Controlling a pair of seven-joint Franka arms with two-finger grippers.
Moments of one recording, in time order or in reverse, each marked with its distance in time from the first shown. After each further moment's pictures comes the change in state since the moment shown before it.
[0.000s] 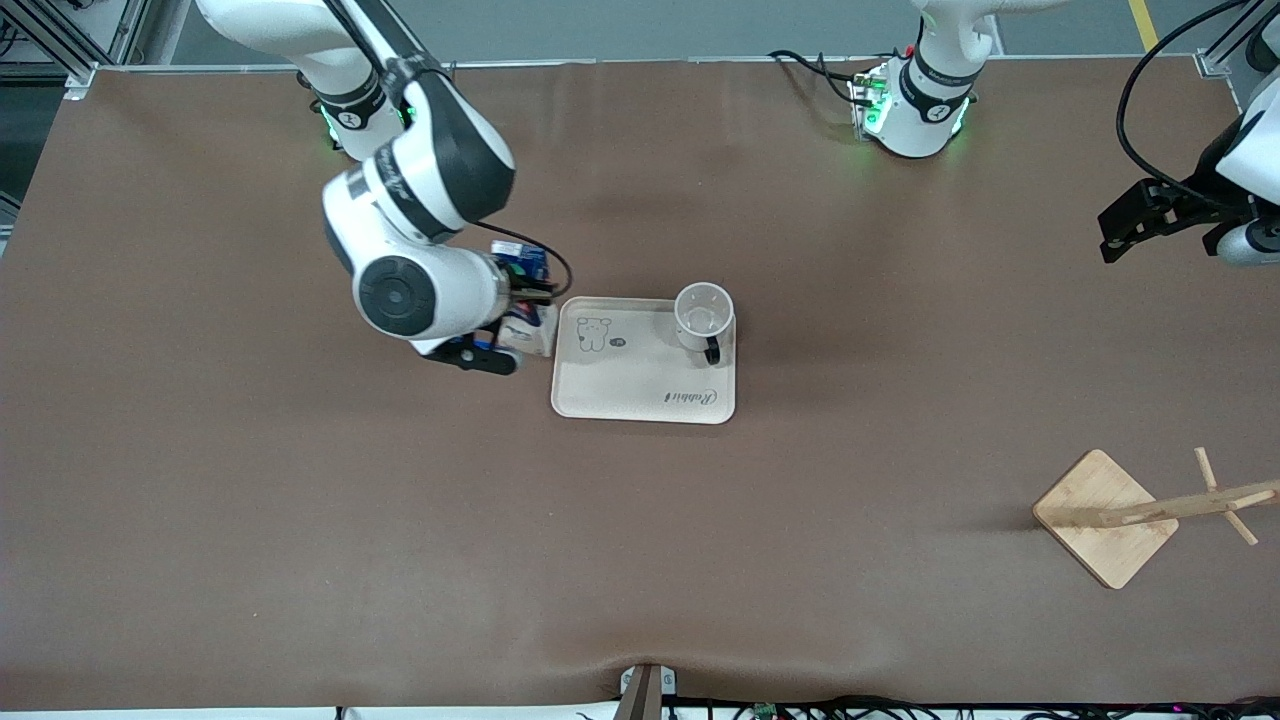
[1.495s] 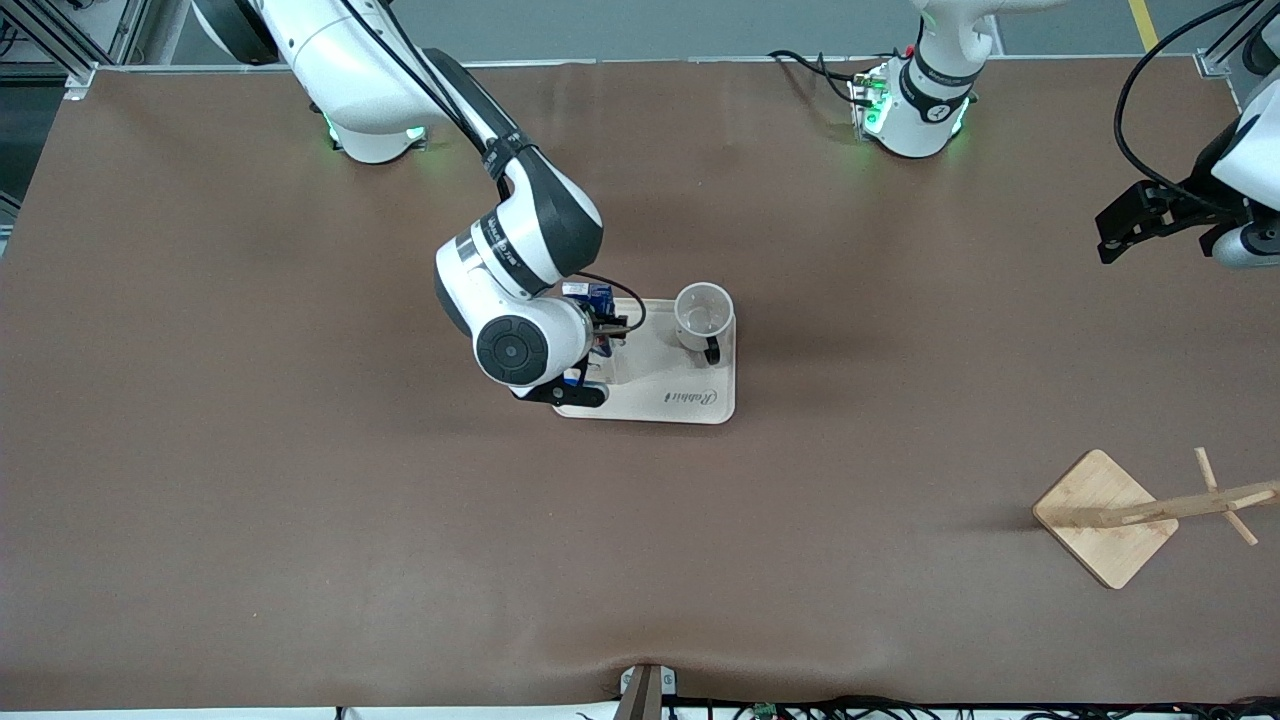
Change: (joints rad) left arm 0.000 0.000 0.000 -0.006 -0.001 0.000 0.003; right arm 0.085 0.244 -0.026 0.206 0.012 0.051 -0.082
